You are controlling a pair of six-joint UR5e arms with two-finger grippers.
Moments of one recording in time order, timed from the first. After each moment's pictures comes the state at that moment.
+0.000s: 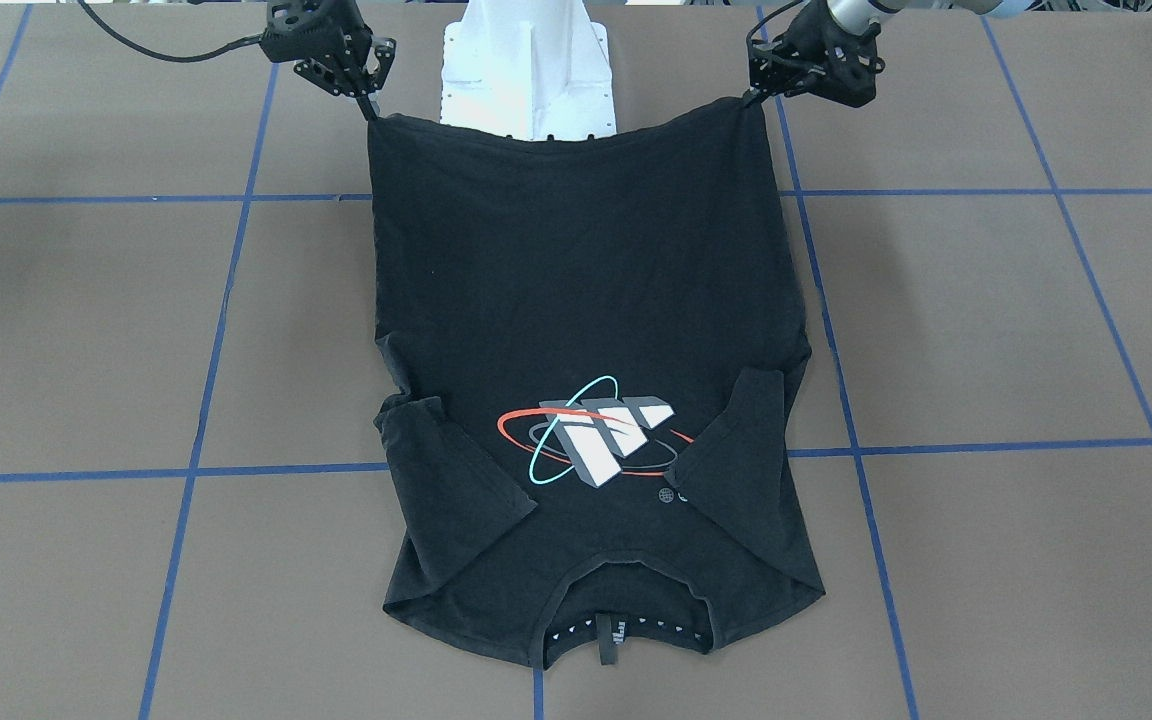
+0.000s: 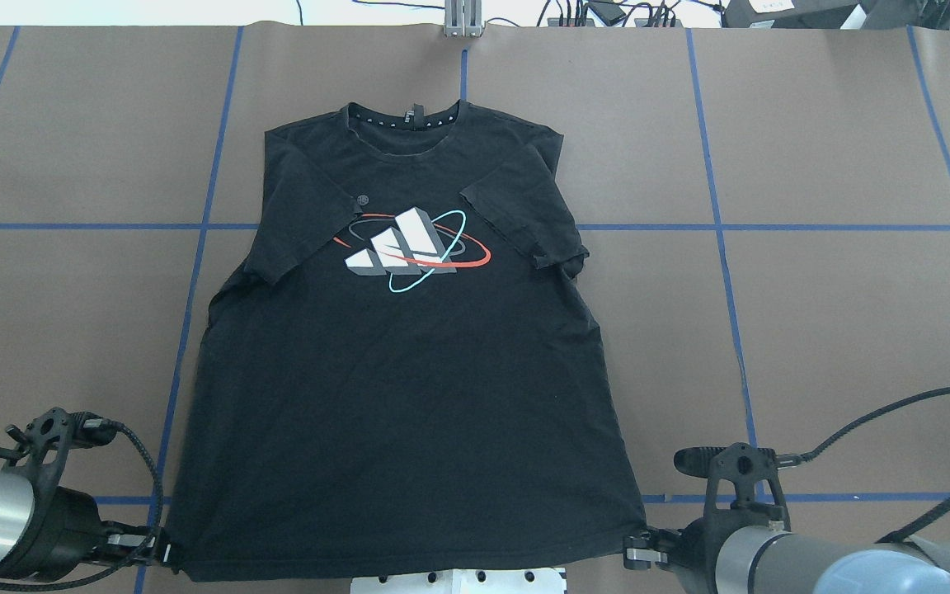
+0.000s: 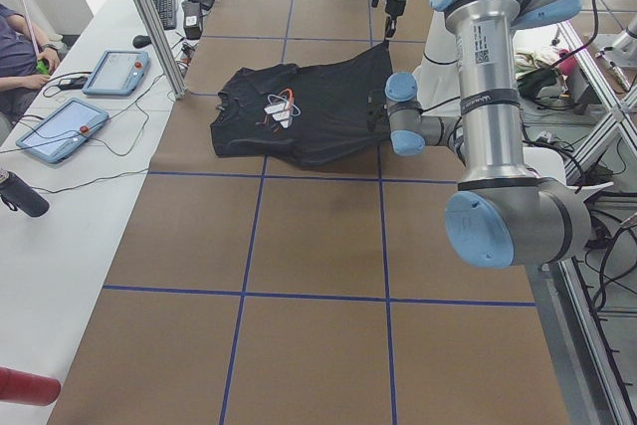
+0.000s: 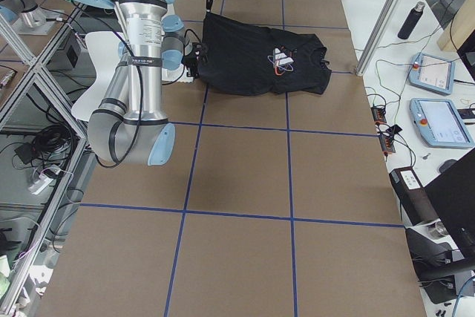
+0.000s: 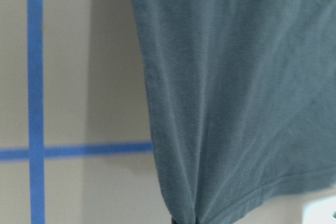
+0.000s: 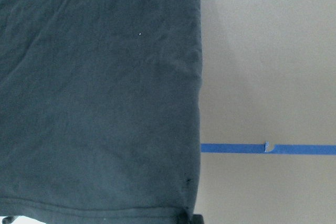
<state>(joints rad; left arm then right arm) -0.27 -1.29 -2.26 -2.33 -2.00 -1.49 -0.01 -1.59 2.41 -1.43 1.44 1.58</state>
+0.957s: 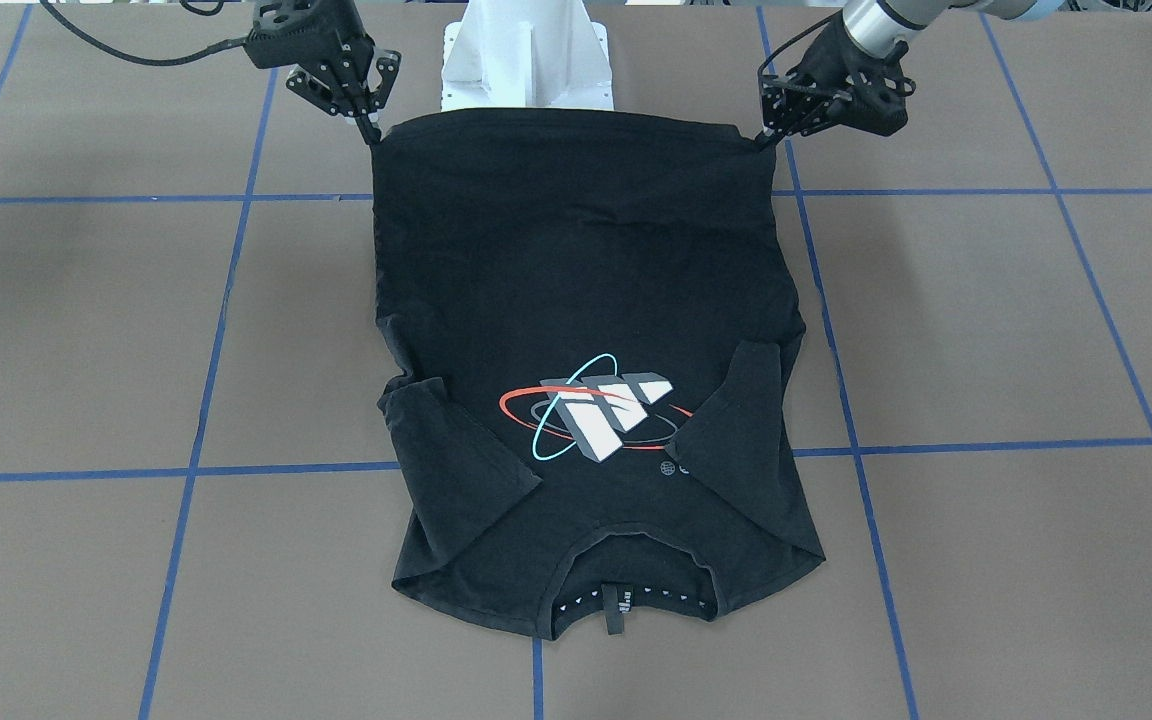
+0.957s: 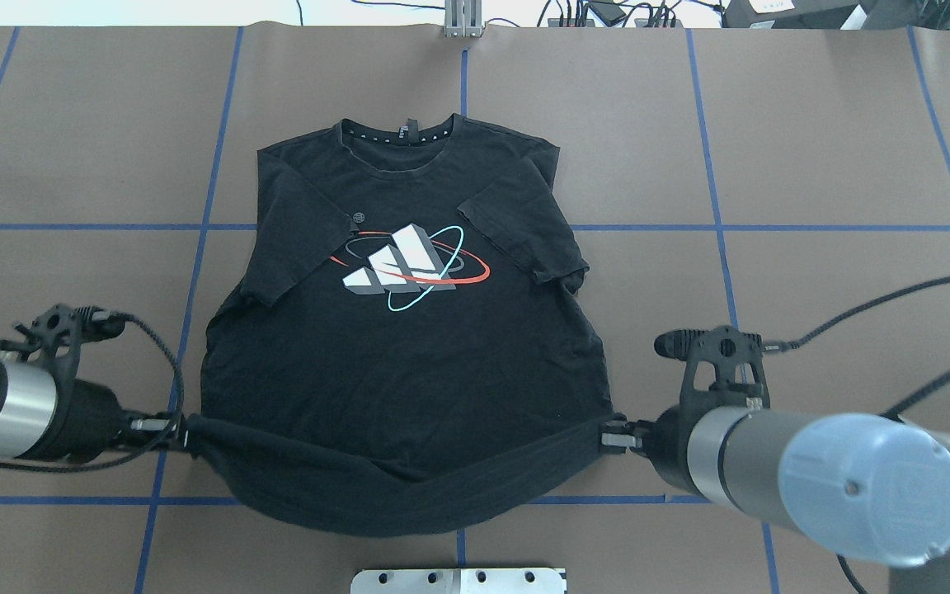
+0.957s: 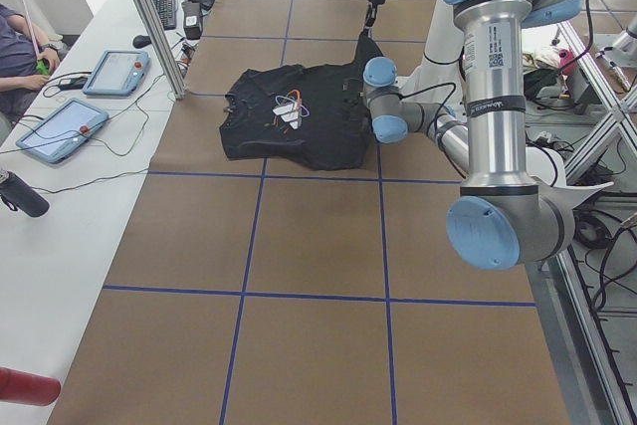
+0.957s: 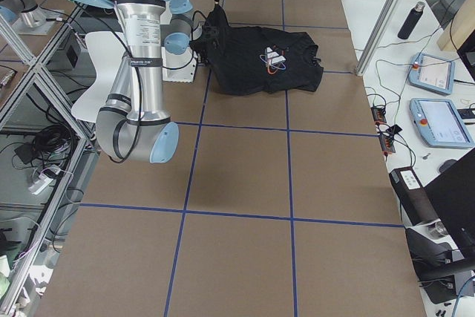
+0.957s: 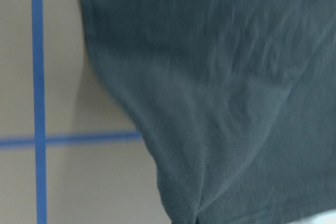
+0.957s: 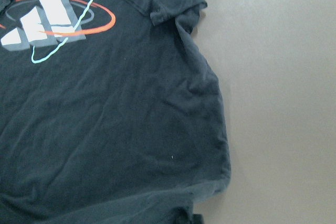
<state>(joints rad) -0.52 -1.49 -2.19 -2.11 -2.02 -1.37 0.26 -1.37 2.33 -1.56 1.54 1.44</state>
